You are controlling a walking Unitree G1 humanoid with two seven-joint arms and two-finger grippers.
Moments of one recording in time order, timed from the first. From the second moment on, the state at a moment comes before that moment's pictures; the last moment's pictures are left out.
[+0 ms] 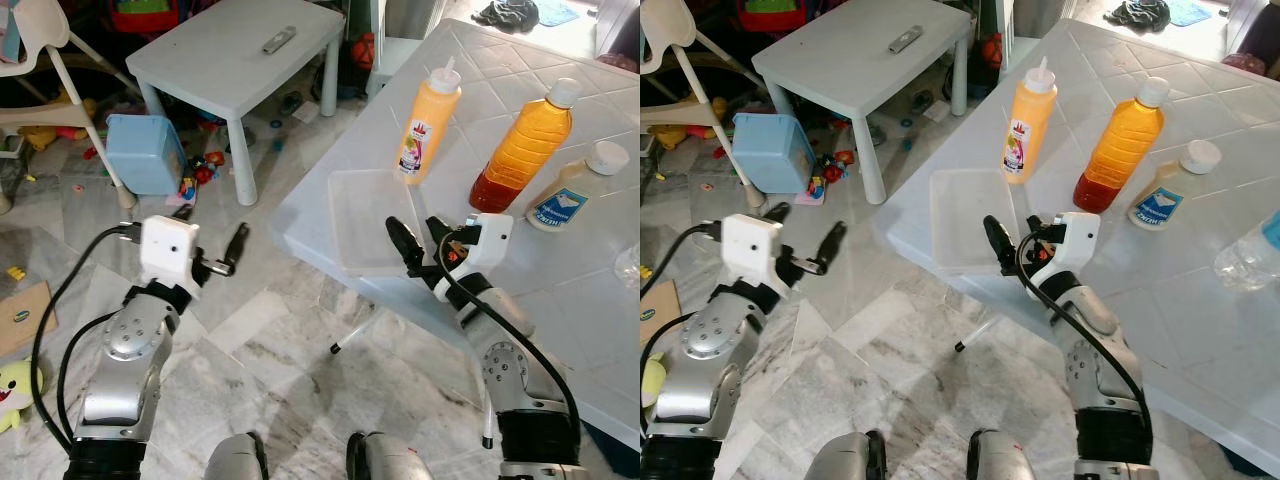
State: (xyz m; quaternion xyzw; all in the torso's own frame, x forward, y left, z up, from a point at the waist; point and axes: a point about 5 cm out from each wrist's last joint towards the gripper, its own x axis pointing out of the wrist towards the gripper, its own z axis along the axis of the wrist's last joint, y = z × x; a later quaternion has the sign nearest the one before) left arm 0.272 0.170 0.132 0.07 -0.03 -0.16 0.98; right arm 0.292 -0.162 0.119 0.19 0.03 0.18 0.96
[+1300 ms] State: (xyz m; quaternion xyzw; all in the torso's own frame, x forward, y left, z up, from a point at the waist) left arm 0.270 0.163 0.130 0.07 -0.03 -0.18 0.98; right arm 0.282 -0.151 0.123 0.28 0.03 0.20 0.94
